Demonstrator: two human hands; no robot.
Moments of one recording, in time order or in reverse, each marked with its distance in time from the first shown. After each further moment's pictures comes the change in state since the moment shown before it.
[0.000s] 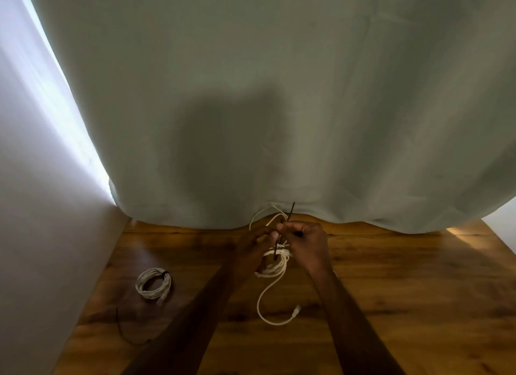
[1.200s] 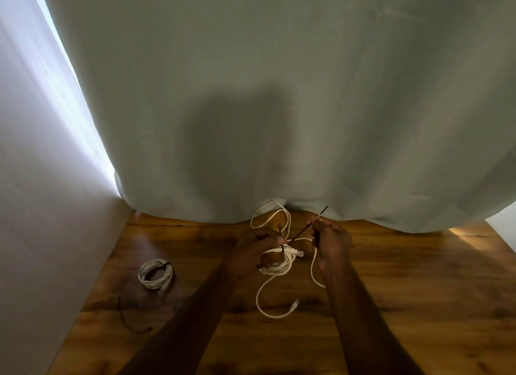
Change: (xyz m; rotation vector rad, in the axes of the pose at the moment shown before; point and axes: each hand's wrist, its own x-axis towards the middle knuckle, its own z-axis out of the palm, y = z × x) left_hand -0.025 0.021 0.011 -0.206 -0.046 -0.021; right_hand 0.021 0.025 -0.024 0.550 0.378 0.428
